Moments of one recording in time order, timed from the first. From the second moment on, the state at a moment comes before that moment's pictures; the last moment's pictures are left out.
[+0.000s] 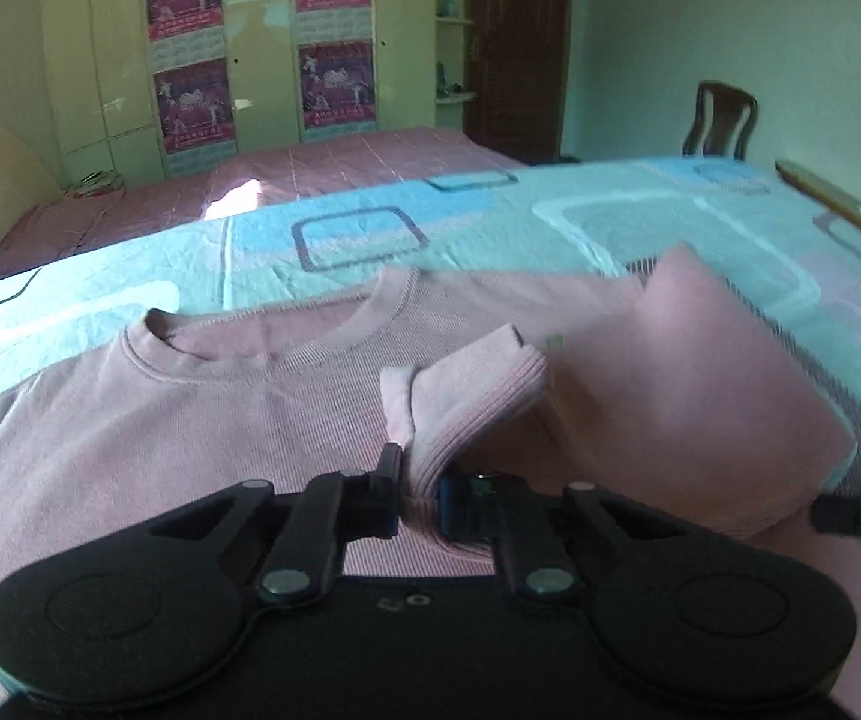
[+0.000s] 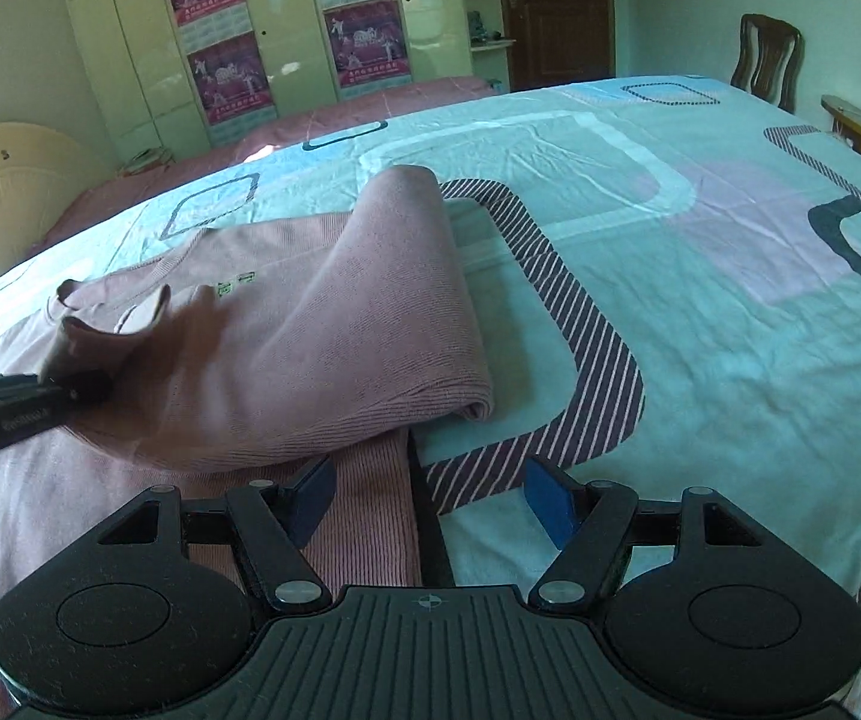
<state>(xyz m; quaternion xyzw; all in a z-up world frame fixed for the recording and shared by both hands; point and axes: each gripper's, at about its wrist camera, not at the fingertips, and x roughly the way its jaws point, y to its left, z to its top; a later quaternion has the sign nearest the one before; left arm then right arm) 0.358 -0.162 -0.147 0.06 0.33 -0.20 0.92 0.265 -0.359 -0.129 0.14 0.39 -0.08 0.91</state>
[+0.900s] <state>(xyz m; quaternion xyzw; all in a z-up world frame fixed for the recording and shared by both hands) 0.376 -0.023 -0.158 -0.14 0.39 -0.05 0.91 0.263 -0.364 -0.113 0.15 0.38 -0.05 0.91</state>
